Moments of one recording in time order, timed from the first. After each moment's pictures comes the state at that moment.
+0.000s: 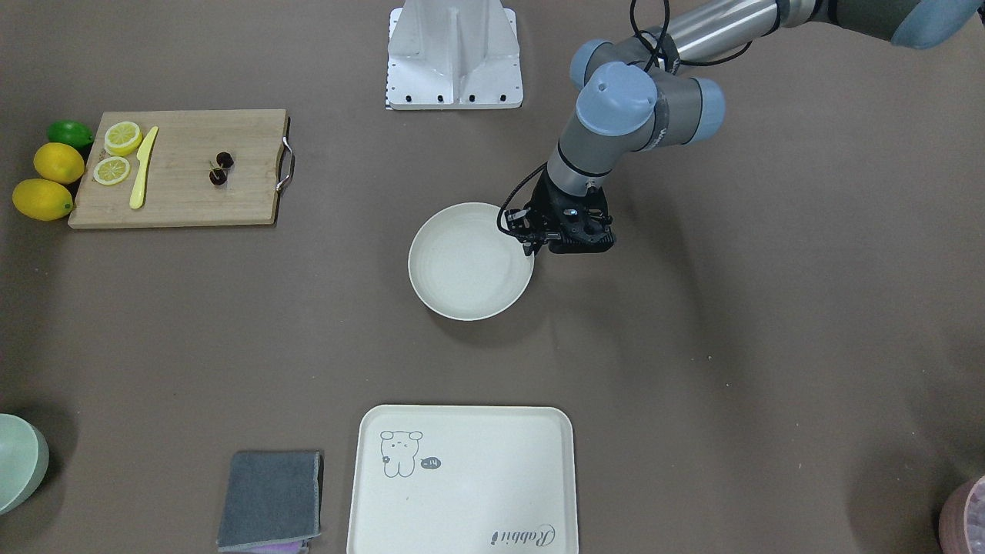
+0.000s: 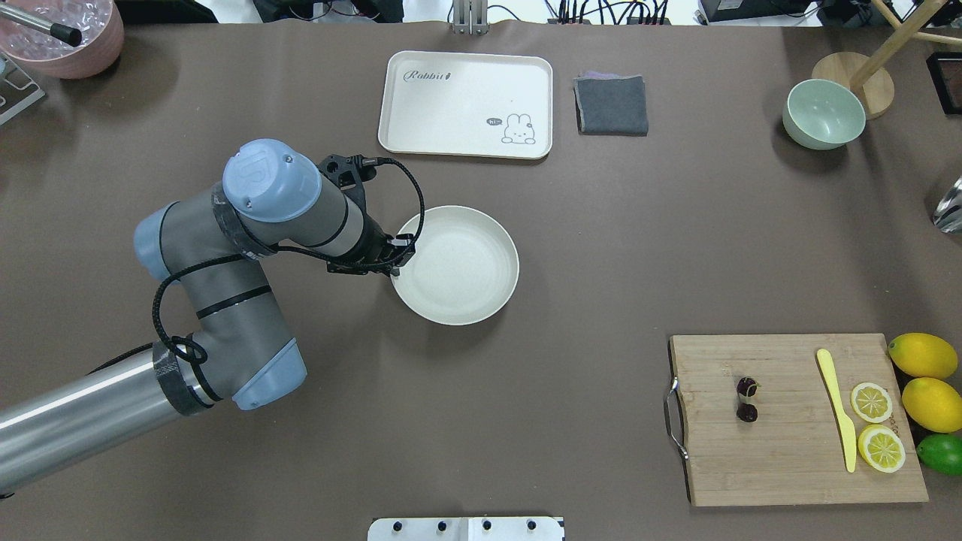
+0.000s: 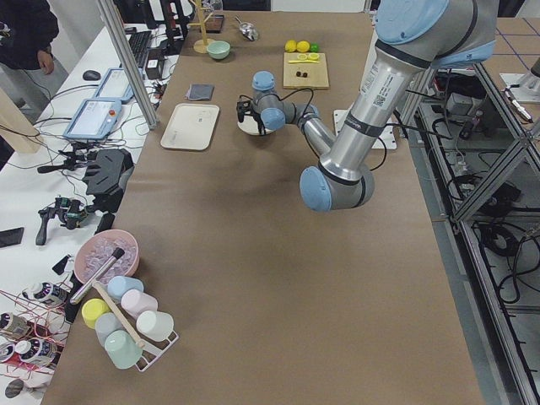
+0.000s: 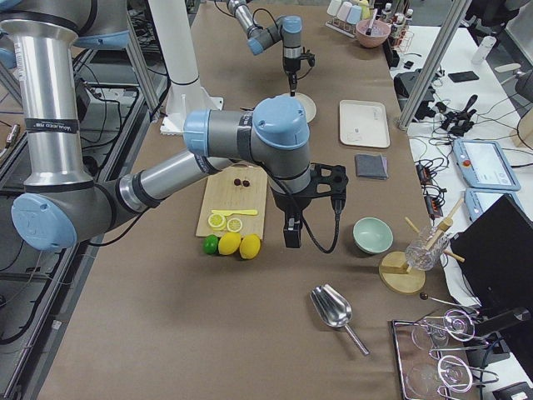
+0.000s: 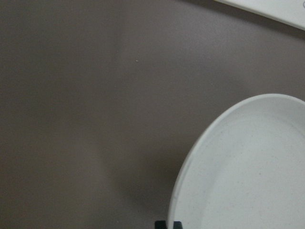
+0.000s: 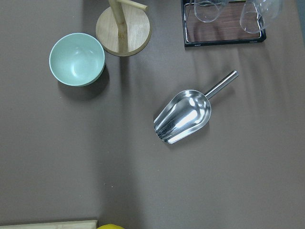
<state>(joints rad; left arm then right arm) -0.59 -2.16 -1.57 -1.97 -1.98 -1.38 1.85 -1.51 1.99 -2.07 2.35 -0.15</state>
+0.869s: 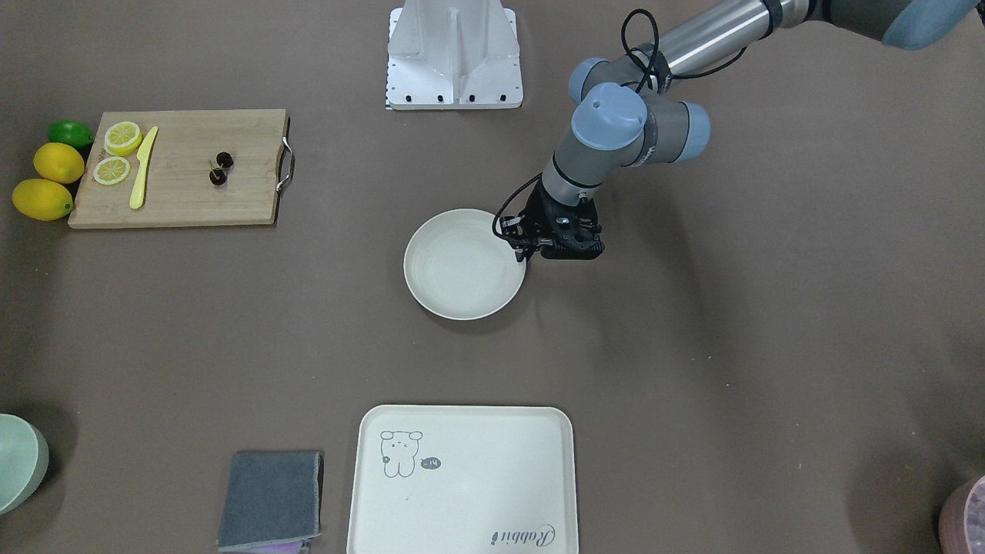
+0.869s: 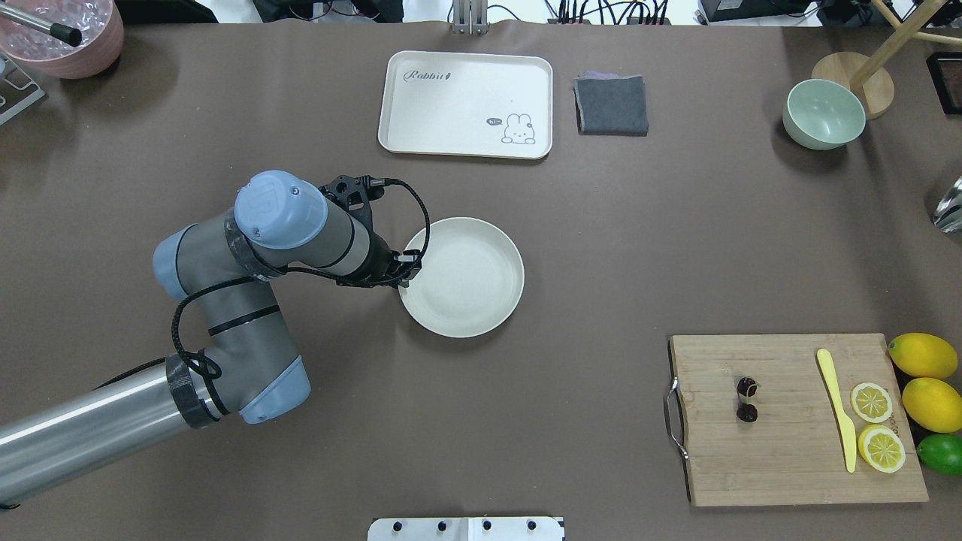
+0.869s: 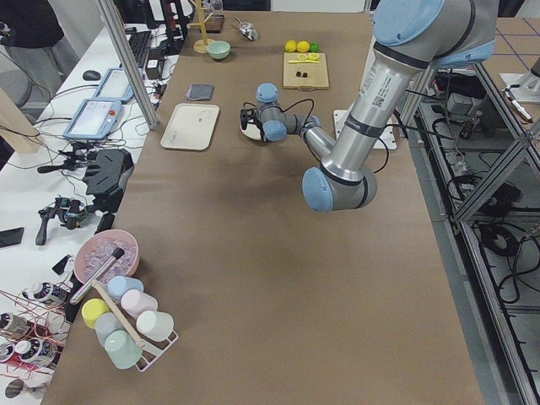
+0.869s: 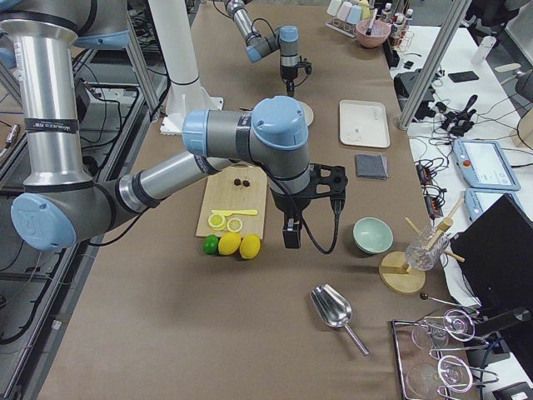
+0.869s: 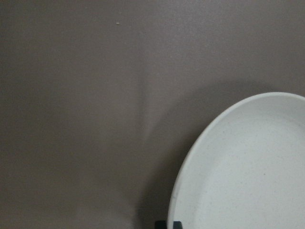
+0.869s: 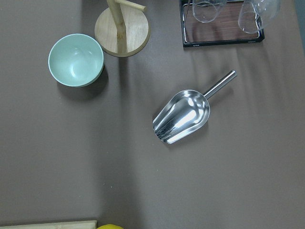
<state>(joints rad) -0.56 -2.16 -1.52 -2.06 -1.94 -1.38 1.86 -1.52 1.99 -2.07 2.35 -0.15</state>
